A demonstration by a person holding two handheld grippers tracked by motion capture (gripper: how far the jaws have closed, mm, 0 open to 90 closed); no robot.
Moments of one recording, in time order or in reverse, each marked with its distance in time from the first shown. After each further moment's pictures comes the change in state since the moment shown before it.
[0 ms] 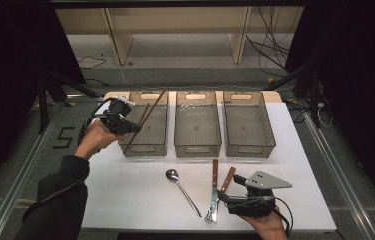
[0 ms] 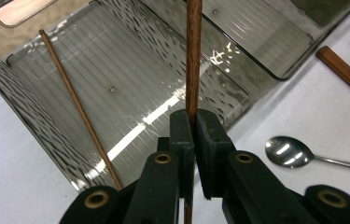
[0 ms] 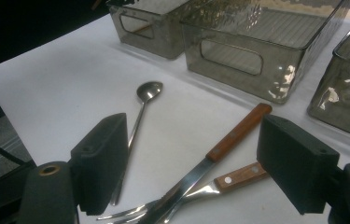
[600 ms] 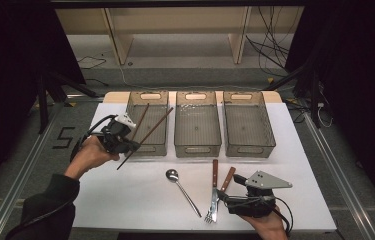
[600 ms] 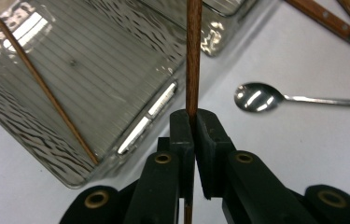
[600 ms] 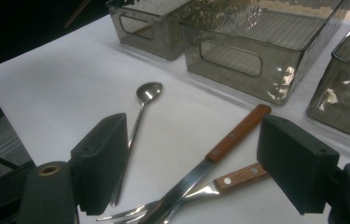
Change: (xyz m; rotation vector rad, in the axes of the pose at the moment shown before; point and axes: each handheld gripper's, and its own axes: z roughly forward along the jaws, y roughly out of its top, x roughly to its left) left arm -0.034 -0.035 -0.013 0.037 -0.029 0.126; right arm 0.001 0.001 -0.001 0.000 -0.002 0.000
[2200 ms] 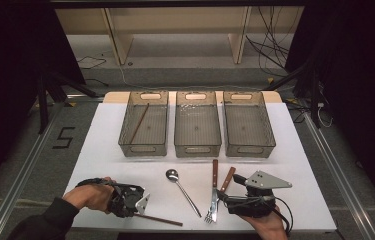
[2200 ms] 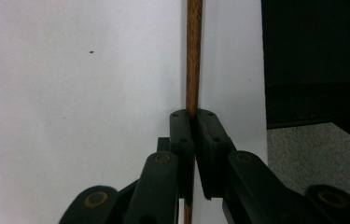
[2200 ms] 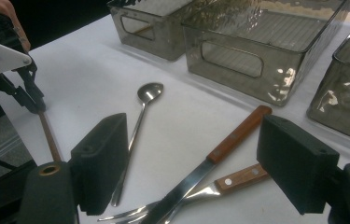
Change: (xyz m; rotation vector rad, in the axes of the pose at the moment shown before) left arm -0.105 -0.092 0.058 0.532 -0.280 0.850; right arm 0.001 0.001 0.000 -0.004 0.000 -0.007
